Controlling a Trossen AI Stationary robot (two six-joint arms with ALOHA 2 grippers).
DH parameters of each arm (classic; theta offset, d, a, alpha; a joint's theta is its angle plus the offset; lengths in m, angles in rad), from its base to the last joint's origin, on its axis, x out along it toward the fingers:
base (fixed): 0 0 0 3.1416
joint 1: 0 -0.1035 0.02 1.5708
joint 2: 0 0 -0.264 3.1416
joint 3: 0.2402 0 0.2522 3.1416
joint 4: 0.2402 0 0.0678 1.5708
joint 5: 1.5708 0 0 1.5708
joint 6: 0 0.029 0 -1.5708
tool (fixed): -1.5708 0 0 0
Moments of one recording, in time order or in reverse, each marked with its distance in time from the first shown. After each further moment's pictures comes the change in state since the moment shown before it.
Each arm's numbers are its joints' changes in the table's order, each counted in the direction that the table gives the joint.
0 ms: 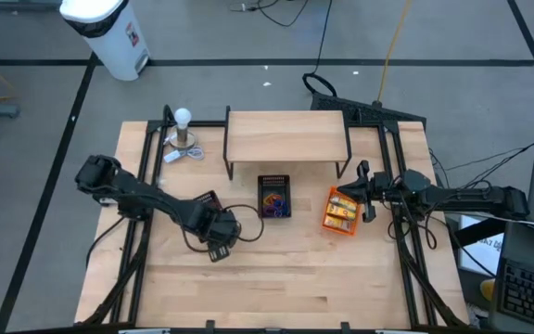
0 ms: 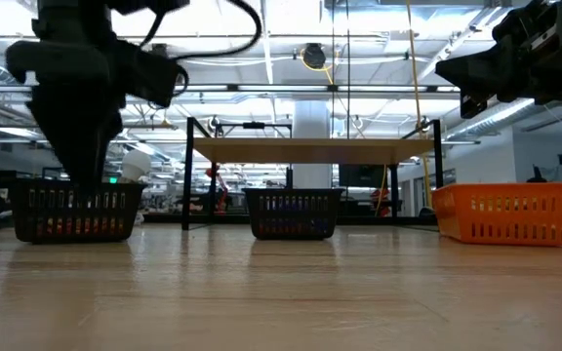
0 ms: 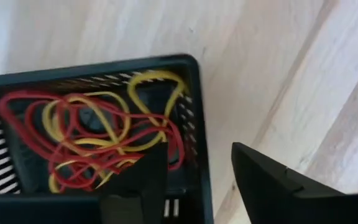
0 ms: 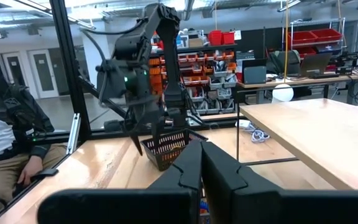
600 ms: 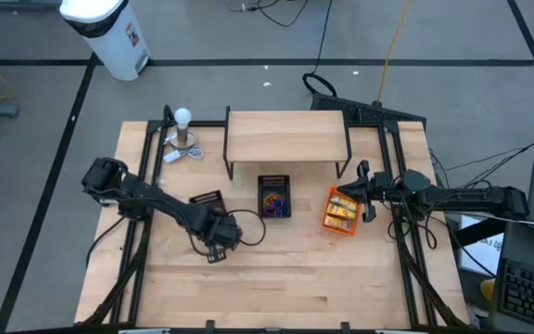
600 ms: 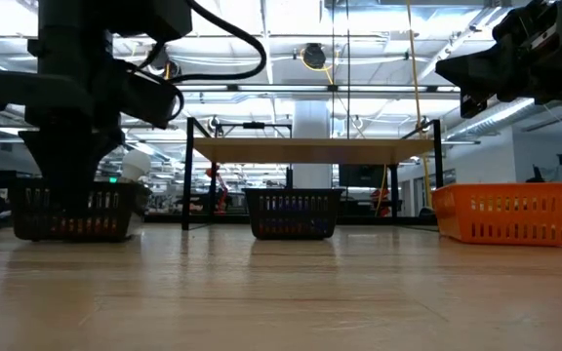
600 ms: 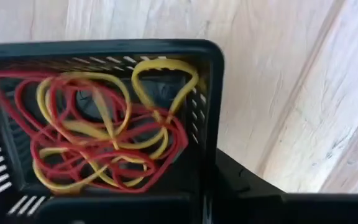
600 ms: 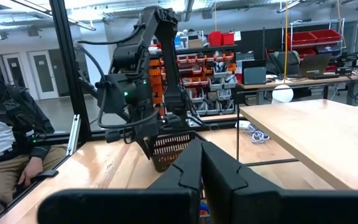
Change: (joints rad) left arm 0.004 0.068 0.000 0.012 -0.026 0.082; right arm 0.000 0.000 0.000 -0.004 0.000 0.002
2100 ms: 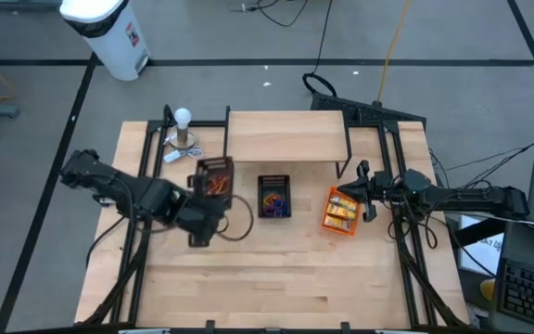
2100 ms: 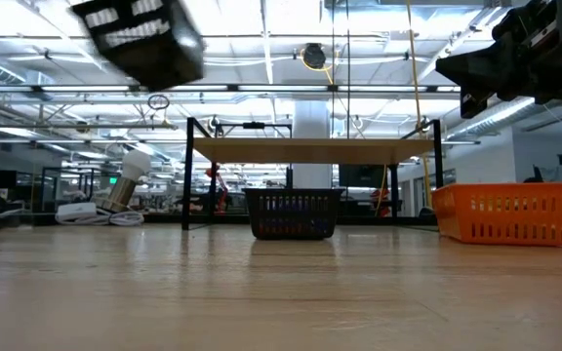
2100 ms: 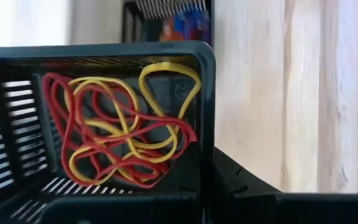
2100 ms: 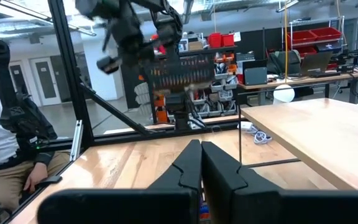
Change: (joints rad) left arm 0.071 -0.218 0.506 0.496 0.359 0.282; right arm 0.000 0.000 0.000 -0.011 -0.003 0.031
